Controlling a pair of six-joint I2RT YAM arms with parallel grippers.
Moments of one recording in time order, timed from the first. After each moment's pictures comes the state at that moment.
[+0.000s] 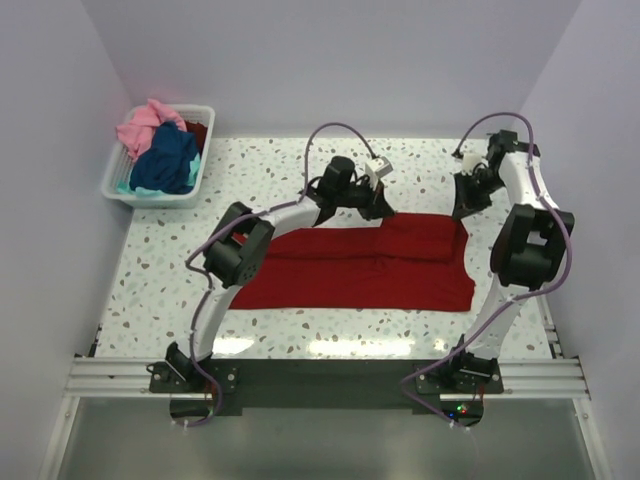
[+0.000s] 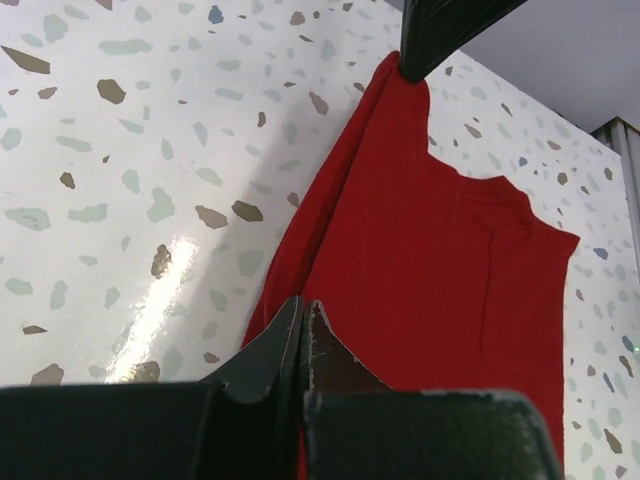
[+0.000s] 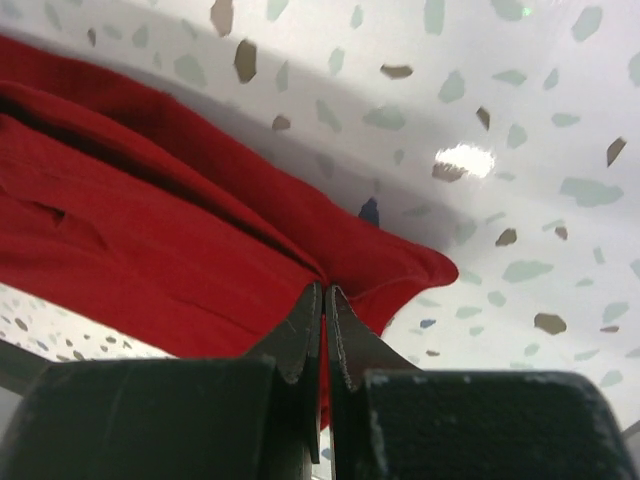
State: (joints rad) left arm -0.68 2.35 1.74 0.23 0.68 -0.17; right arm -0.21 2.02 1.75 -1.13 -0.34 -0.36
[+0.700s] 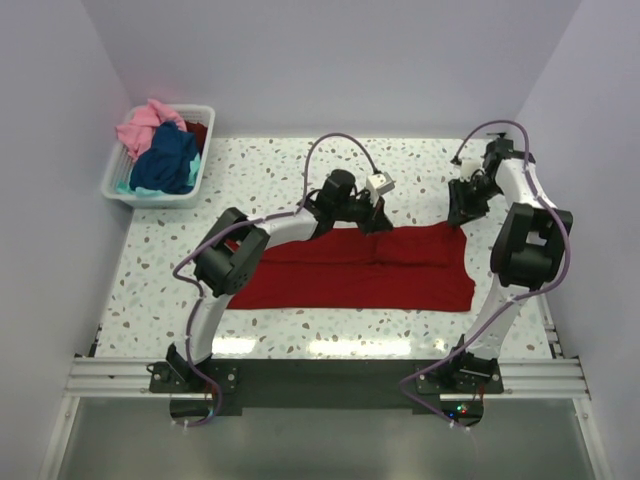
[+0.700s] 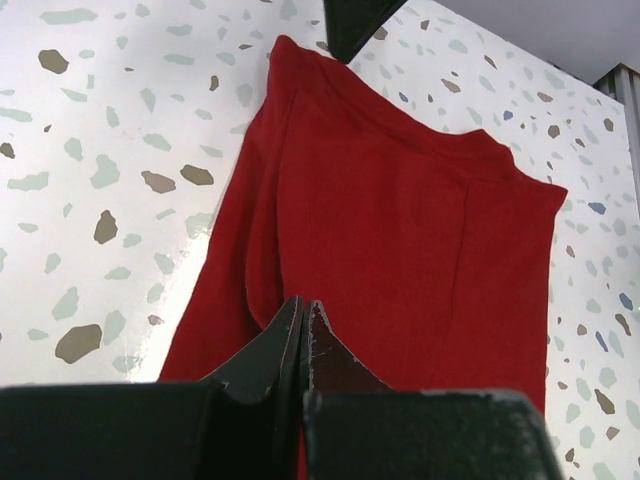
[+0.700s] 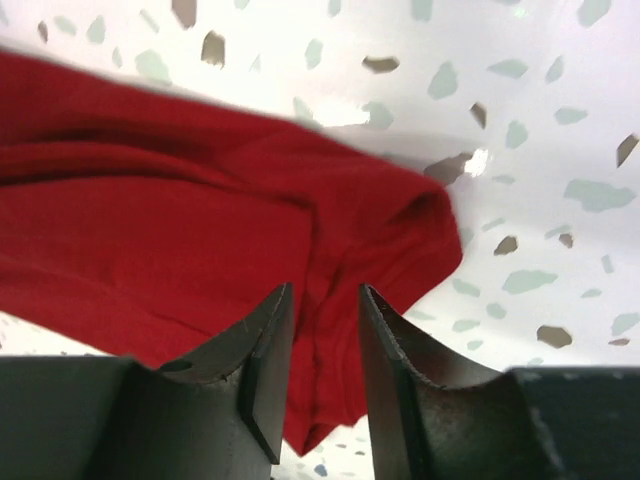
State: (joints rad) left arm -0.73 2.20 1.52 0.29 0.63 -0.09; right arm -0.21 1.99 1.64 -1.05 -0.32 -0.36
